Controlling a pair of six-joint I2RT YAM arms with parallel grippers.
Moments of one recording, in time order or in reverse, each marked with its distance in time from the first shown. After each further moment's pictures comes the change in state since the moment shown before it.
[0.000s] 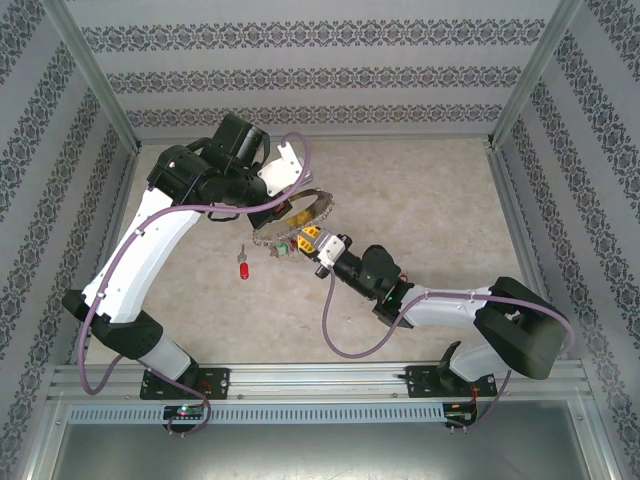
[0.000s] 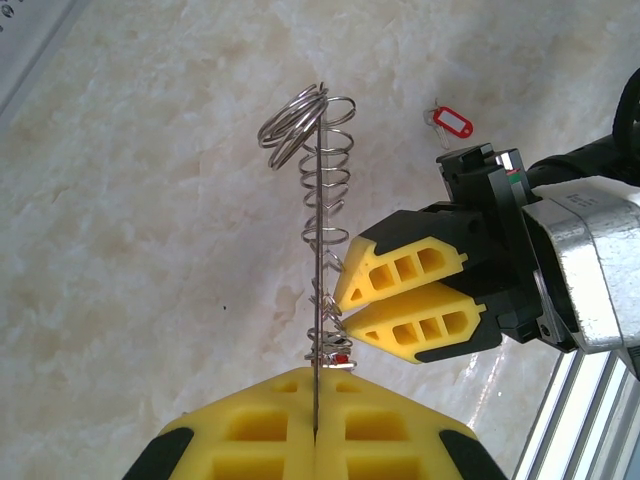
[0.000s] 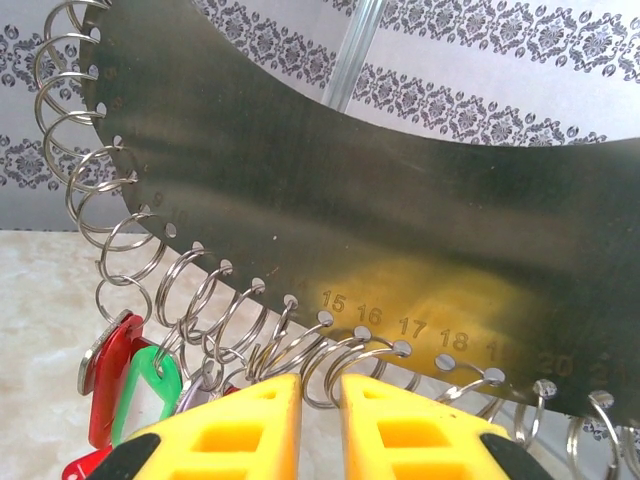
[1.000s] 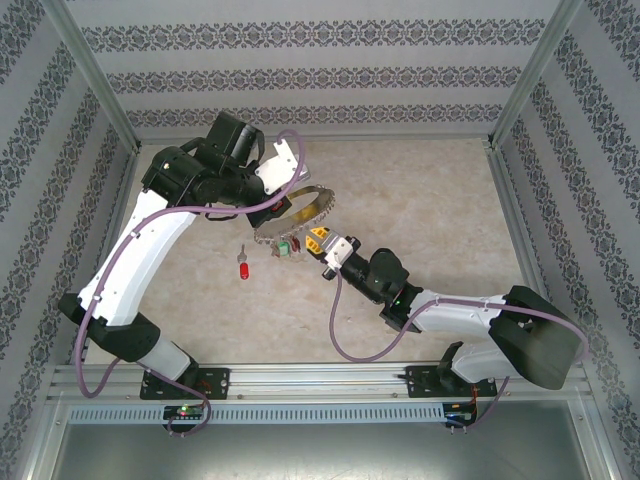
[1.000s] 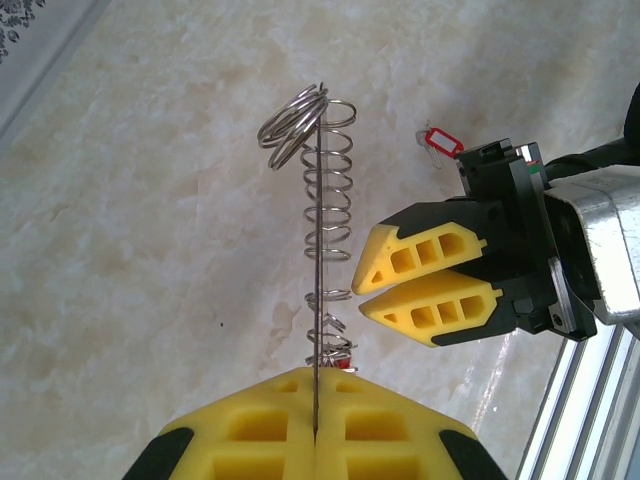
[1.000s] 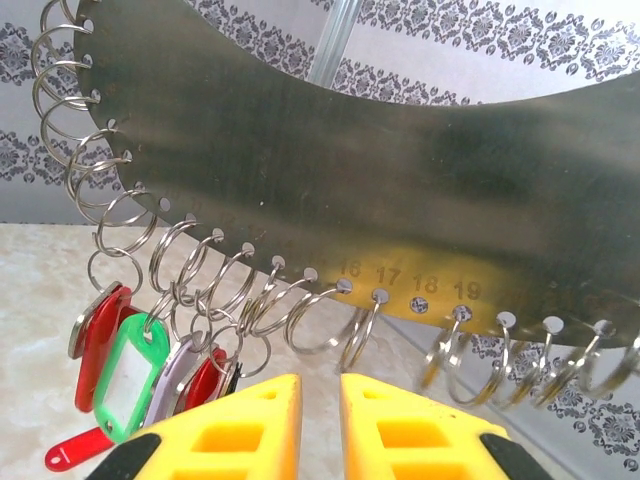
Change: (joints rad) left arm 0.015 -0.021 -0.018 0.034 0.041 0.003; right arm -0.001 -0.082 -0.046 -0.037 0.042 -0.015
